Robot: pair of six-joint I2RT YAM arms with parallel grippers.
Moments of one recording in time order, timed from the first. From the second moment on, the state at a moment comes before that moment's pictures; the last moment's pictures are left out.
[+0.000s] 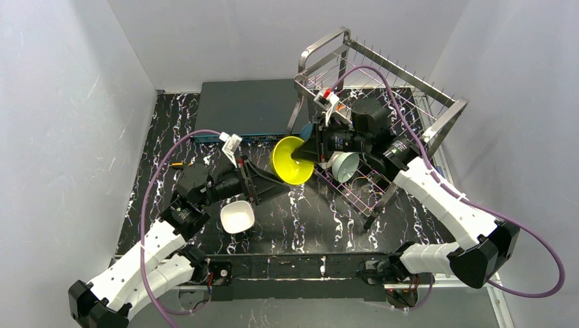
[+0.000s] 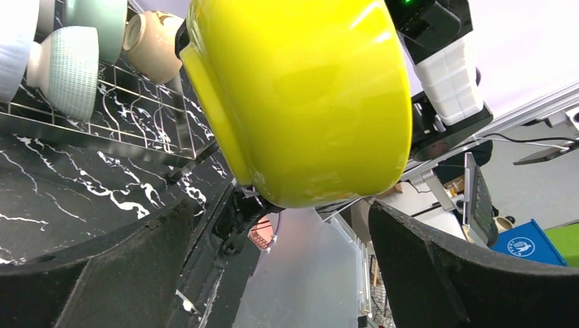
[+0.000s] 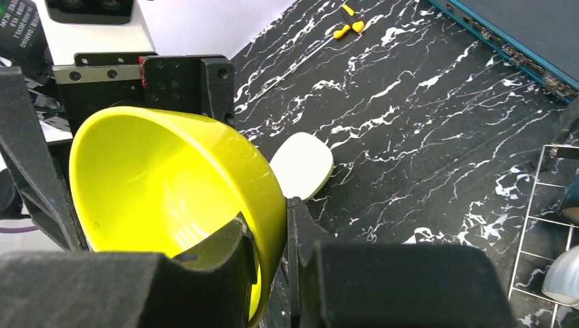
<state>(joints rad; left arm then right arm) -0.64 0.73 0.64 0.17 0.59 -0.91 0.69 1.26 1.29 -0.35 -0.62 0.35</state>
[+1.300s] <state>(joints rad) -0.64 0.80 0.70 0.21 0.55 -0.99 0.69 1.26 1.28 -0.36 -0.61 0.37</state>
